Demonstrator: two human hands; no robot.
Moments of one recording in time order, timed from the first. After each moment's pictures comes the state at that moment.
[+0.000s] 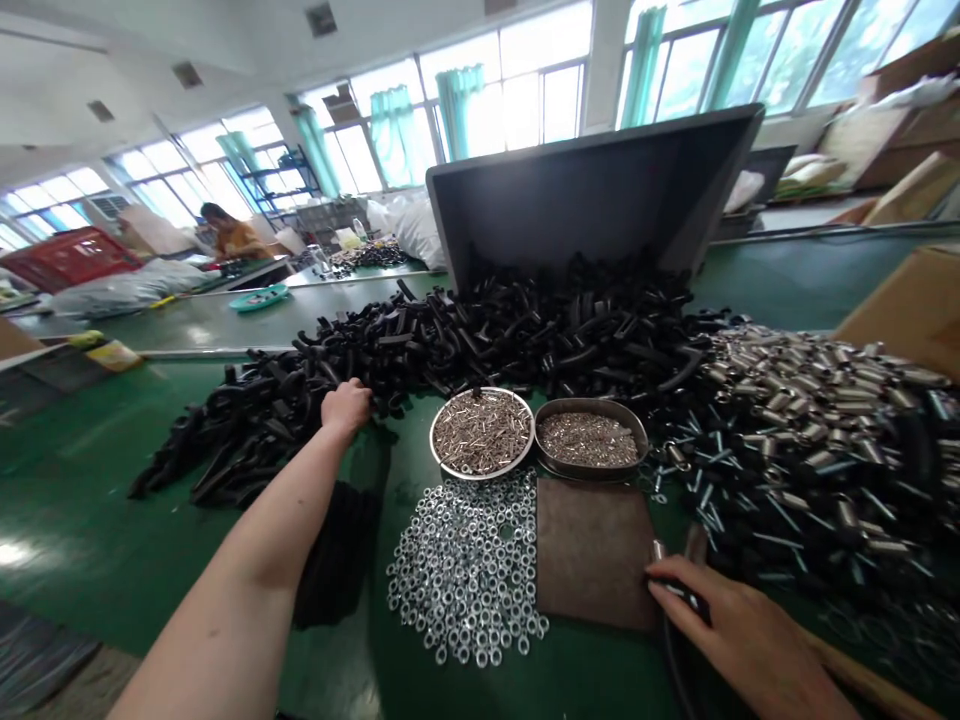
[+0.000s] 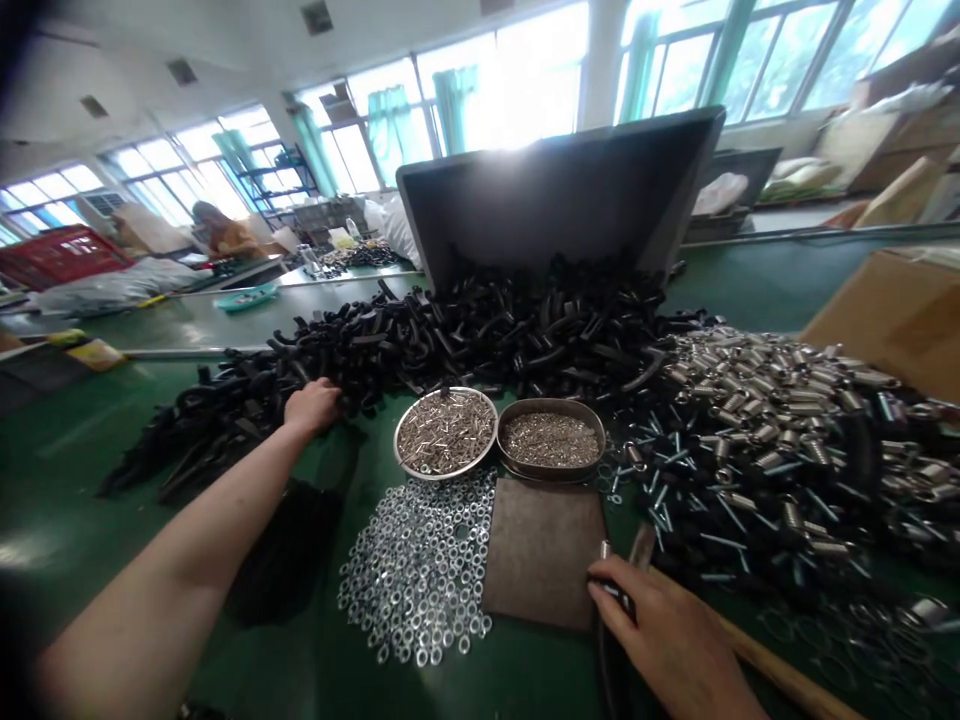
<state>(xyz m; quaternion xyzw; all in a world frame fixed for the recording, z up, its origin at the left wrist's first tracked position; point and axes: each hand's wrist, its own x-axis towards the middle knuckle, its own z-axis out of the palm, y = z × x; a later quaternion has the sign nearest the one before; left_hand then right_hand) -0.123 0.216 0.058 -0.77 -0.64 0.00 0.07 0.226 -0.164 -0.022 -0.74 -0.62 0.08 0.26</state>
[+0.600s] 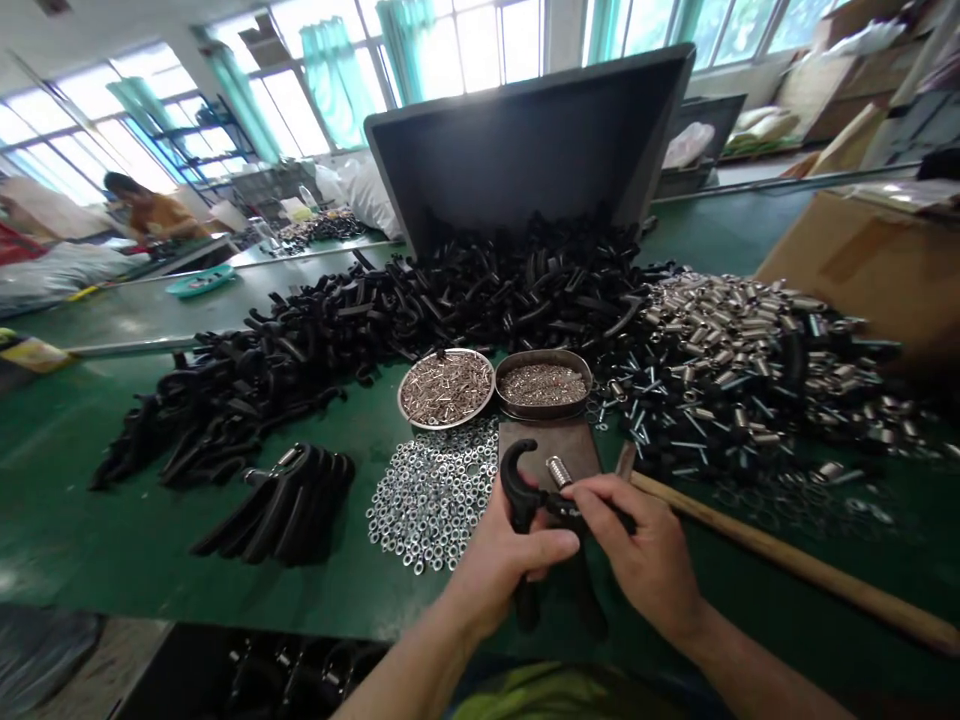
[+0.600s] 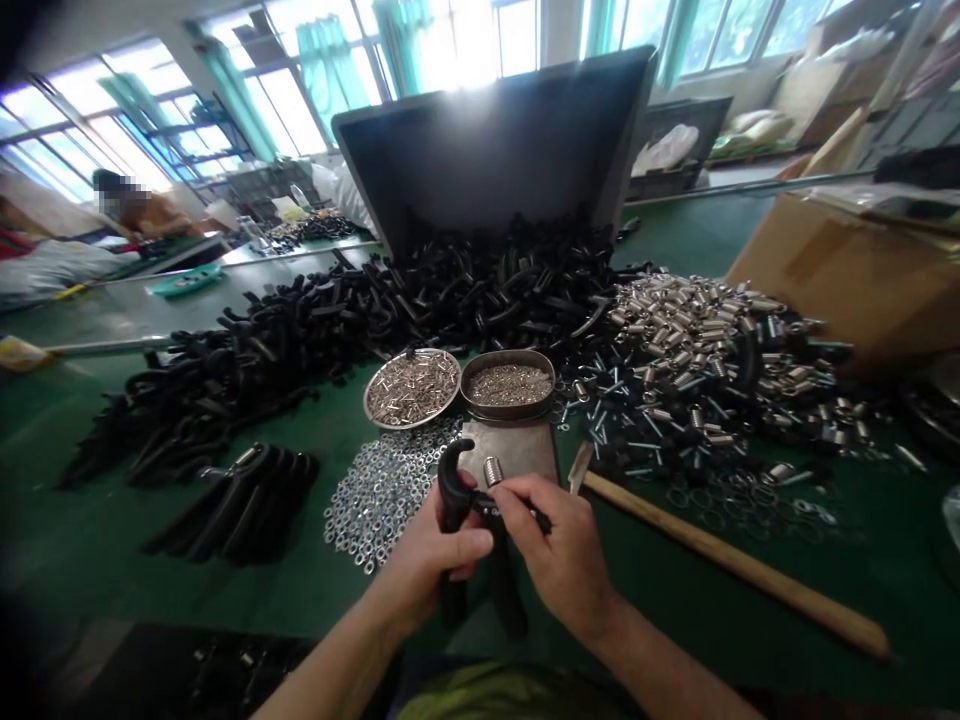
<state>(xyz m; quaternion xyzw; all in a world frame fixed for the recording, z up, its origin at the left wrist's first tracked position) 0.020 -0.115 0.046 -0.42 -0.33 -0.24 -0.81 0.157 -0.175 0.044 -0.64 -0.55 0.12 0.52</state>
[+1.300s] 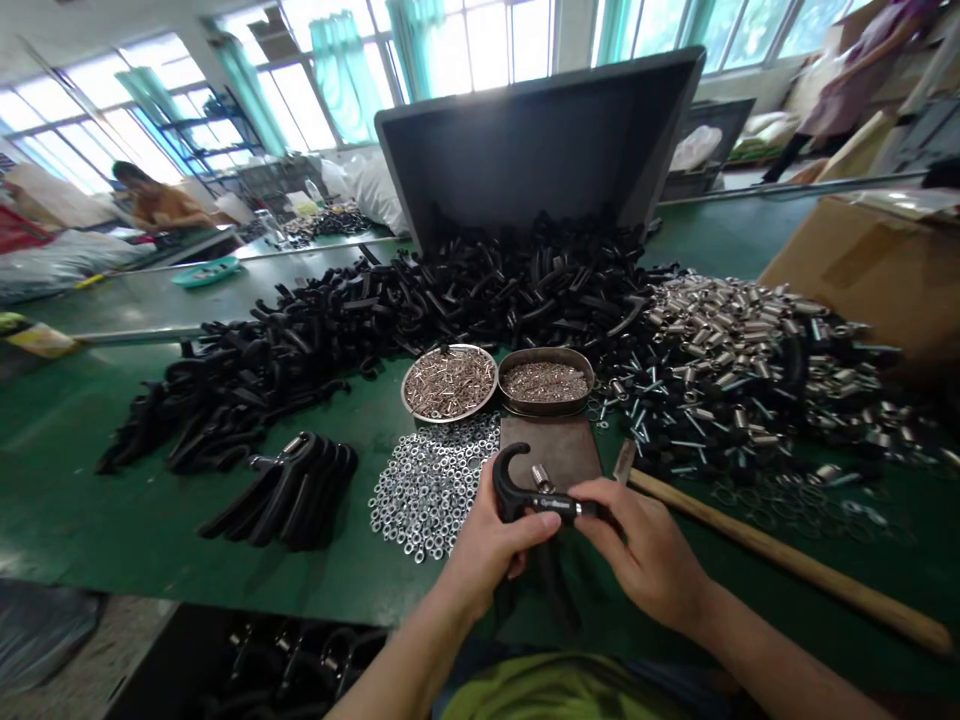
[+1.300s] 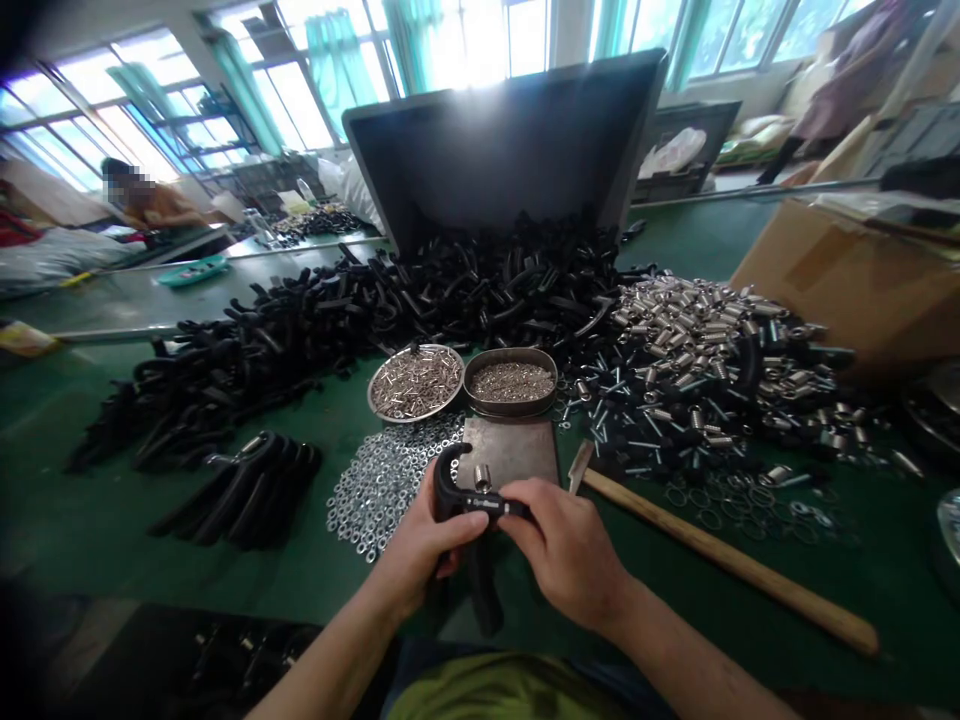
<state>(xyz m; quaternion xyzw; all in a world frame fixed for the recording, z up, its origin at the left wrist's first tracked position) 0.010 -0.109 0.037 -0.48 -0.39 -0.25 -0.74 0.176 -0.185 0.032 -0.61 -0.63 0.21 0.44</state>
